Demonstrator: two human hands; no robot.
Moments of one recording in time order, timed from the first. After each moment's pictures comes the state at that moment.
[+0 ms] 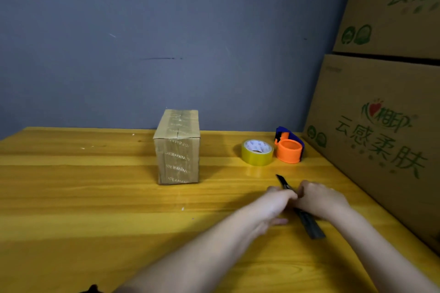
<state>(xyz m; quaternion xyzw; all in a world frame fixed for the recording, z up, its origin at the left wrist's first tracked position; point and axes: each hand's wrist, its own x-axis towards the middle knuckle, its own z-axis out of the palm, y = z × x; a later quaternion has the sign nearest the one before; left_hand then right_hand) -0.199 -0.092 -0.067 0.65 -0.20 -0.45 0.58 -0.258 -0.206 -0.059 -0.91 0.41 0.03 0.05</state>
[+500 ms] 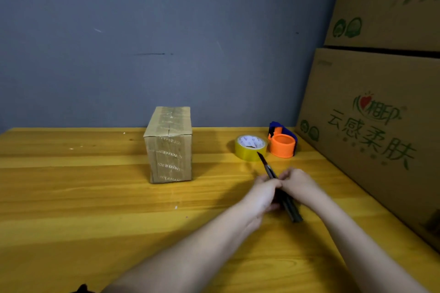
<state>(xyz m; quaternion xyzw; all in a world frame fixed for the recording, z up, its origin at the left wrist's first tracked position) -0.195 -0.093 -0.065 0.59 -0.17 -0.42 0.66 -0.236 -0.196 -0.058 -0.87 0.41 -0.09 0.26</state>
